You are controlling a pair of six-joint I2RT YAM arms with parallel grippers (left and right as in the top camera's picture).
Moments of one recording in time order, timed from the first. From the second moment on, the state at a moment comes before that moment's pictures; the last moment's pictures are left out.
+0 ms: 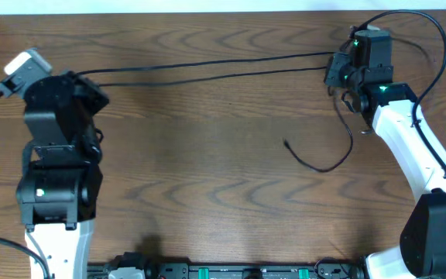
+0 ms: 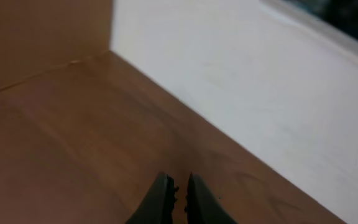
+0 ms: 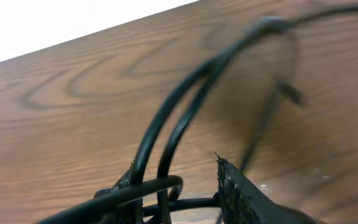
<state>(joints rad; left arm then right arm) 0.02 1.04 1.27 -0.61 -0.40 -0.54 0.11 1.68 1.25 -0.30 0.04 0.32</state>
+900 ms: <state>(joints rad) 0.37 1.07 1.25 -0.71 -0.26 -0.50 0.05 1.65 1.26 -0.41 -0.26 0.29</state>
